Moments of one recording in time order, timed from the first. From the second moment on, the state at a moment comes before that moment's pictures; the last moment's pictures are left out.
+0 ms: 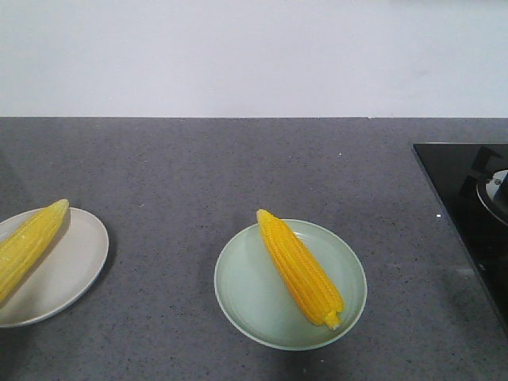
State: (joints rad) left arm -0.13 0.42 -0.03 -0.22 -0.23 0.14; right arm 0.37 0.38 -0.48 0.03 0.46 -0.13
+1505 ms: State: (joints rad) left arm 0.09 -0.01 0.02 -0.20 0.19 0.10; right arm 0.37 0.38 -0.48 0.03 0.46 -0.13
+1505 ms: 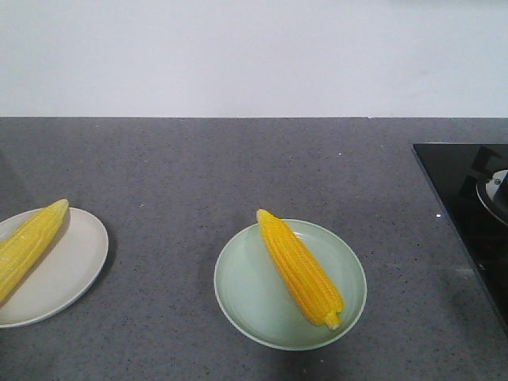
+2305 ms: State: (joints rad) left arm 0.06 -0.01 0.02 -0.19 0.20 0.10; right arm 0.37 0.38 -0.48 0.03 0.46 -0.13
